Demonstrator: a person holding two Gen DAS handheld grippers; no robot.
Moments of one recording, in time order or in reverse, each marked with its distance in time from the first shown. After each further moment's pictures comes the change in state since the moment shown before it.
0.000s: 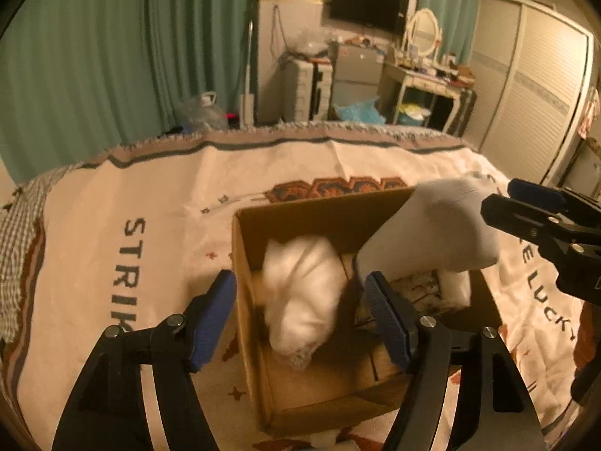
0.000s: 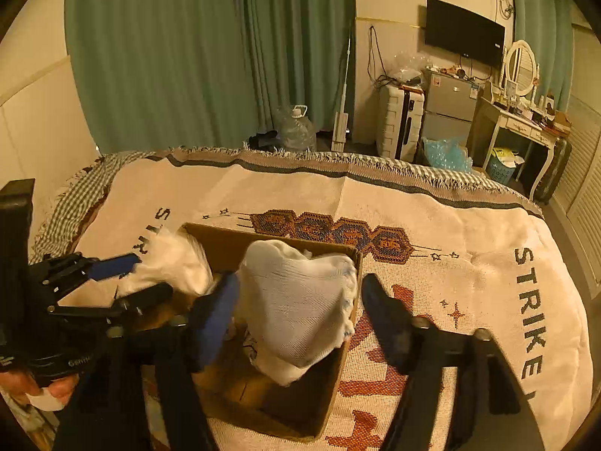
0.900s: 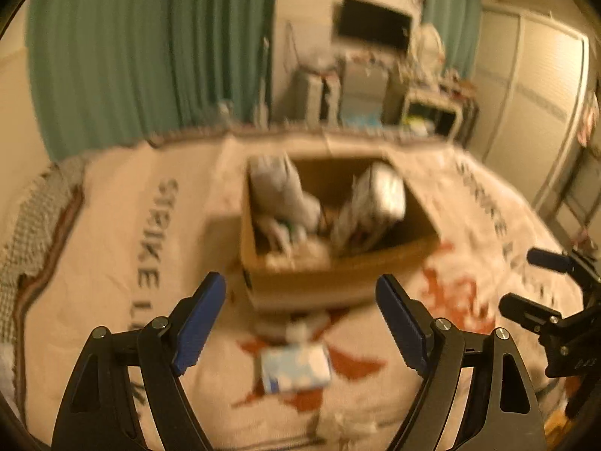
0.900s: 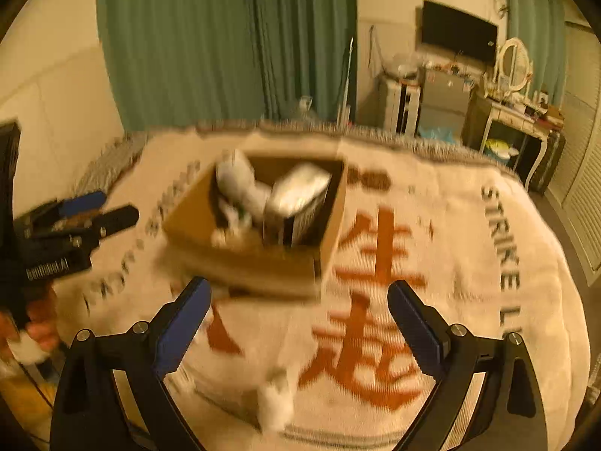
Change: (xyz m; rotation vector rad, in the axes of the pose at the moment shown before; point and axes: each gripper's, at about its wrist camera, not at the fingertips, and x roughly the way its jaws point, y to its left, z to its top) left arm -0.079 -0.031 -0.085 -0.024 -0.013 0.050; right arm -0.104 0.005 -0.135 -0.023 0.071 0.022
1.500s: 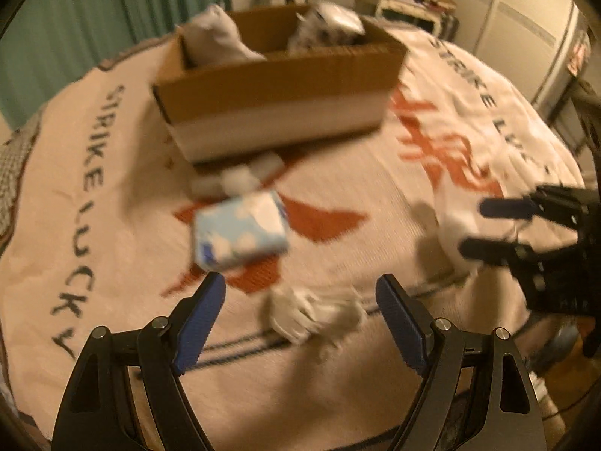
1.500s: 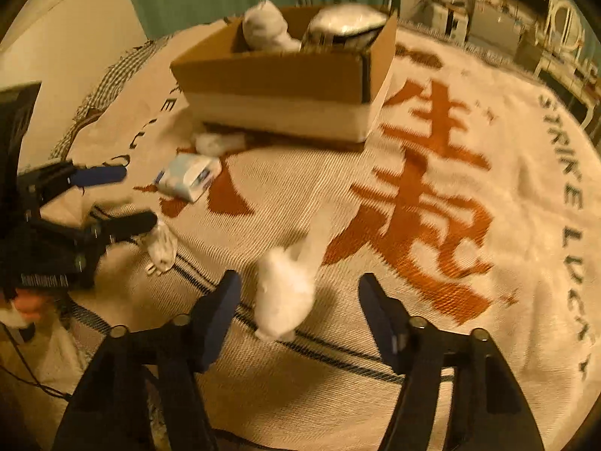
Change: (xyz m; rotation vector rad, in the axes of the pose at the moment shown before) left arm 0.033 -0.045 -0.102 0.113 0.303 -0.071; right arm 0.065 0.005 -0.090 -0.035 0.301 0.157
